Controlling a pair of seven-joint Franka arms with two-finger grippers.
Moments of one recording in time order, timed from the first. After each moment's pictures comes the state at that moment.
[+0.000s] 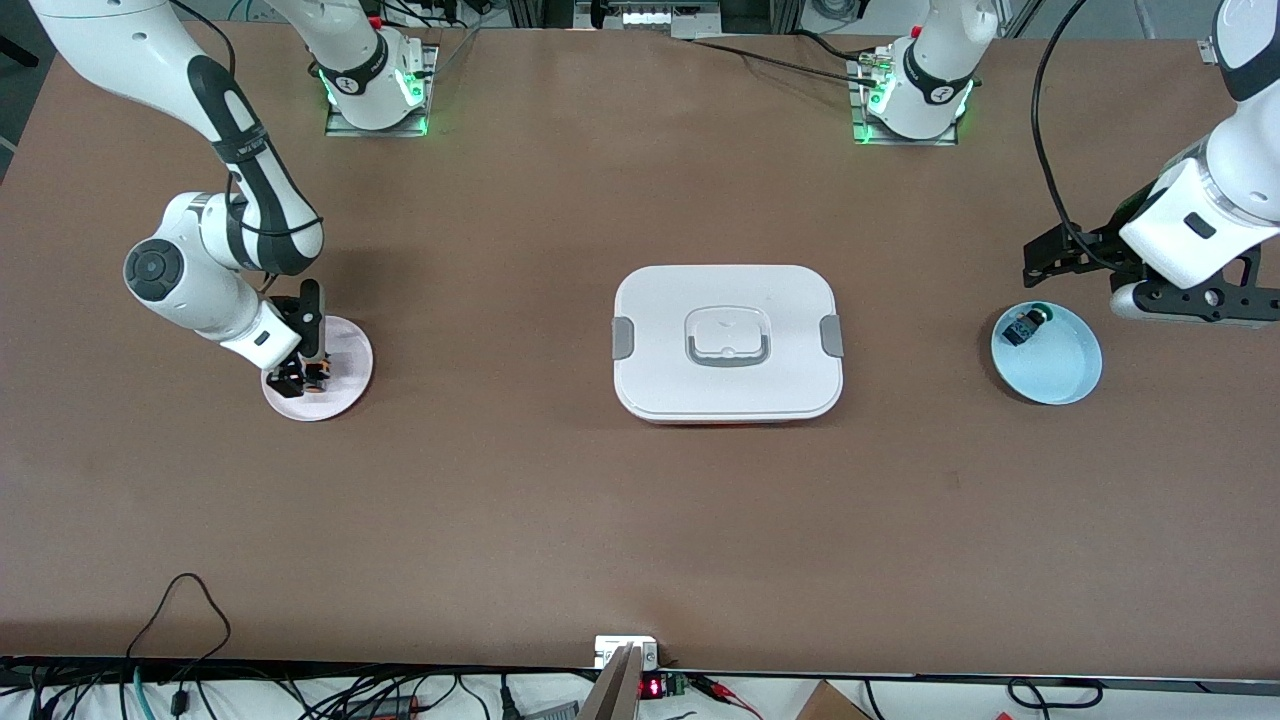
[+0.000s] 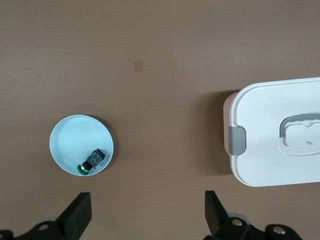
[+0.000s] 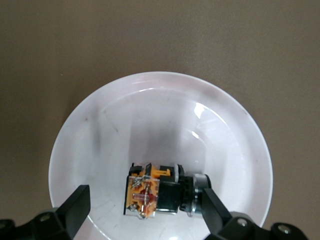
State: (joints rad) left arm -0.01 0.12 -0.10 -1.51 -0.01 1.56 -0.06; right arm -0.02 0.39 -0.02 -2.22 0.00 2.60 -1.76
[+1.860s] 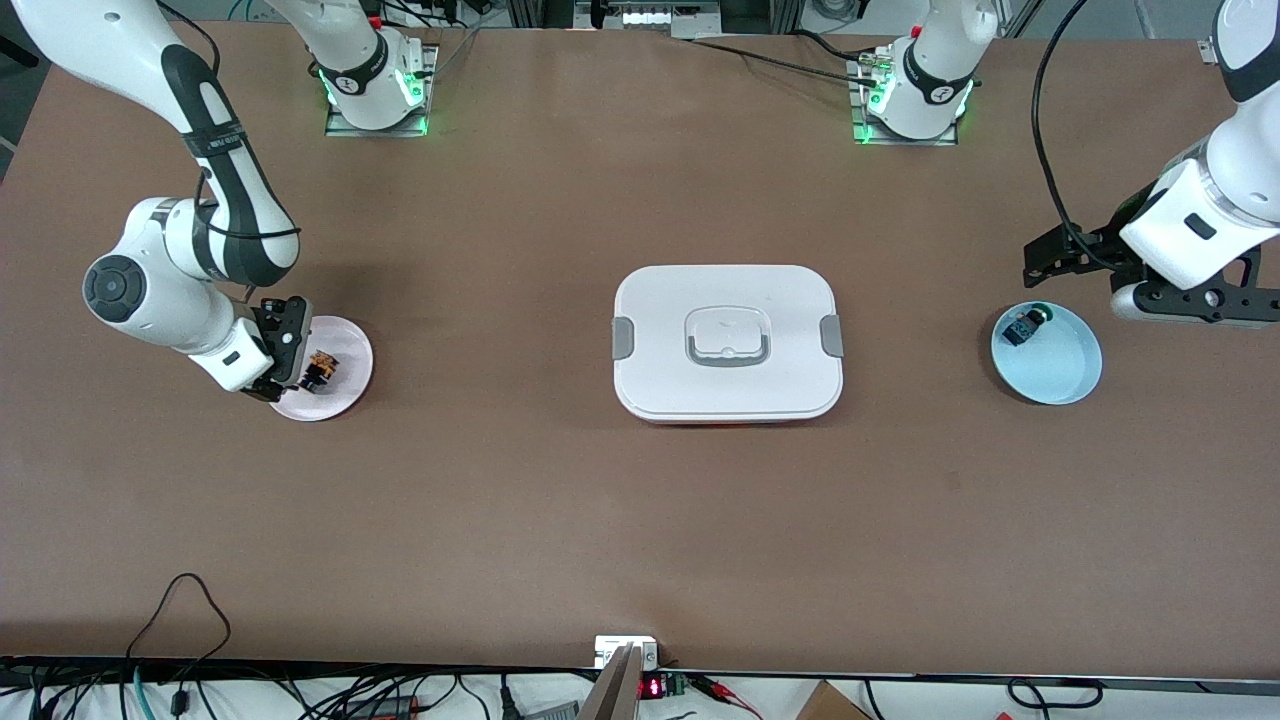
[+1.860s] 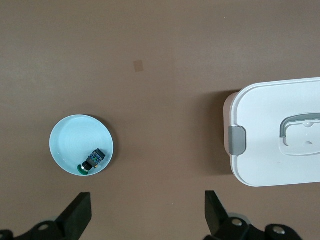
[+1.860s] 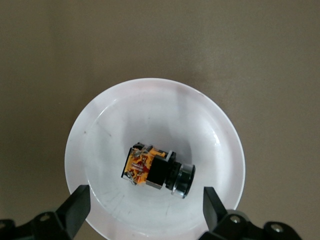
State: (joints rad) left arm -0.01 0.12 -0.10 -1.51 -0.01 1.56 -0.06; right arm -0.03 0.38 -0.01 -2.09 0.02 2.38 -1.49
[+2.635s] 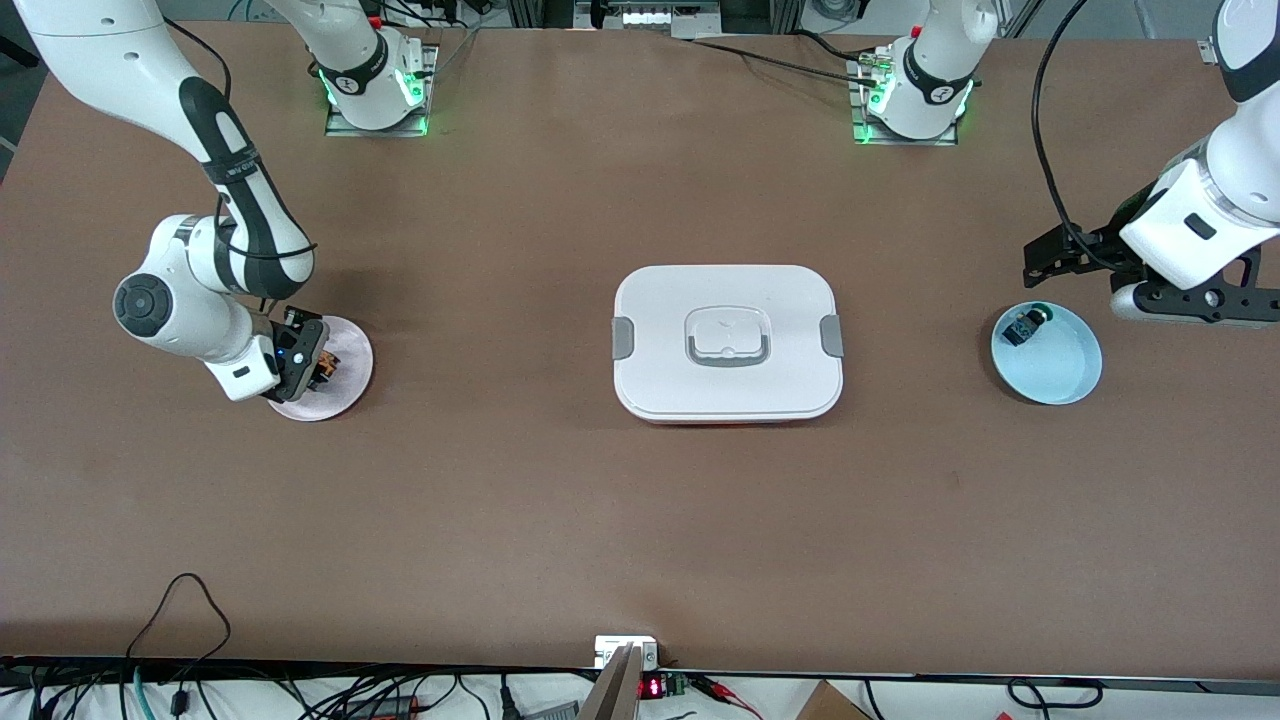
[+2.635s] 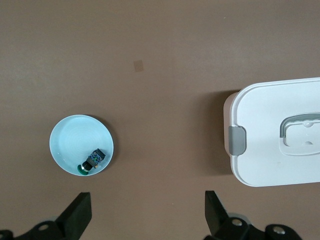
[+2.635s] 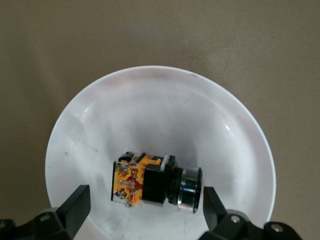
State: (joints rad) left arm -0.01 0.12 -0.10 -1.51 -0.01 1.56 -0.06; right arm -0.03 0.46 -0.01 -2.09 0.02 2.44 -1.30
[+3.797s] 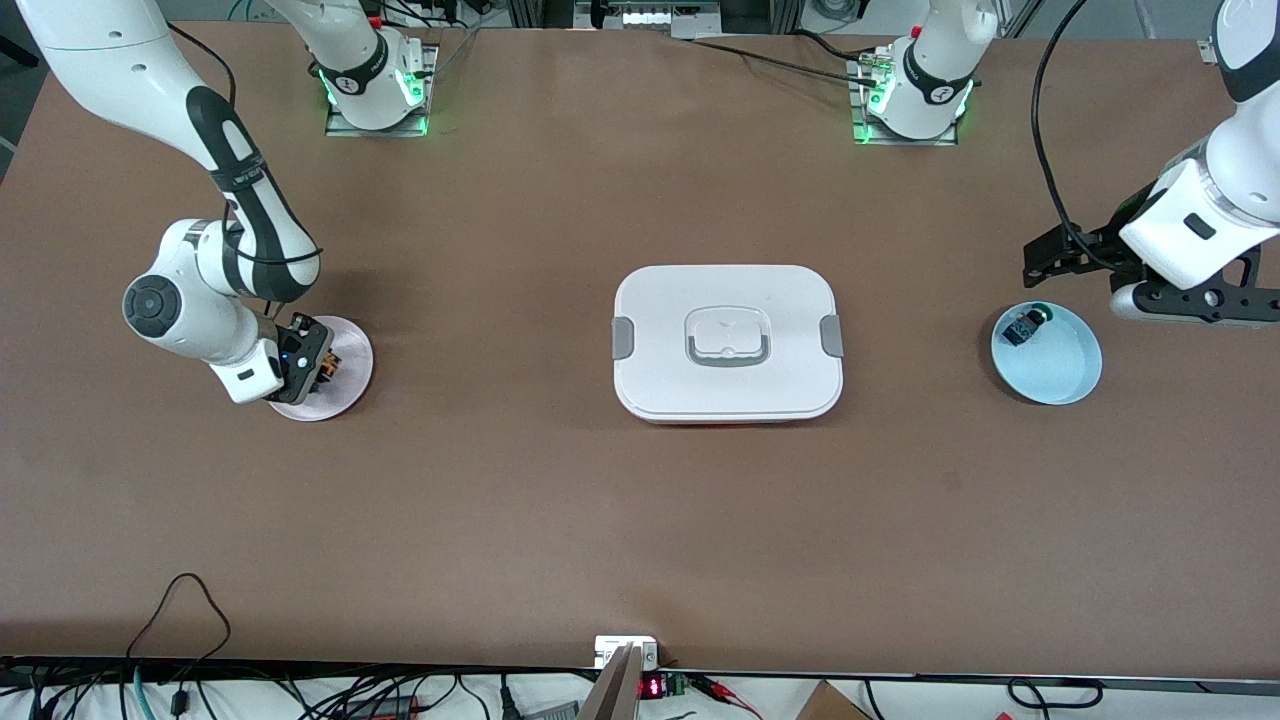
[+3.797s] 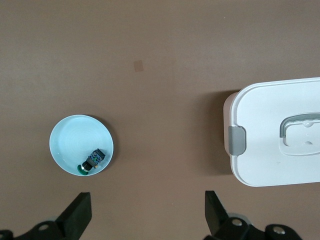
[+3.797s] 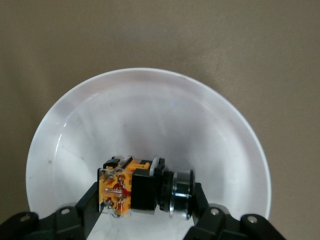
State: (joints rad) left arm -0.01 0.12 -0.10 -1.51 -0.01 1.56 -0.06; right arm -0.03 0.48 0.00 -2.08 0.02 2.49 -1.29
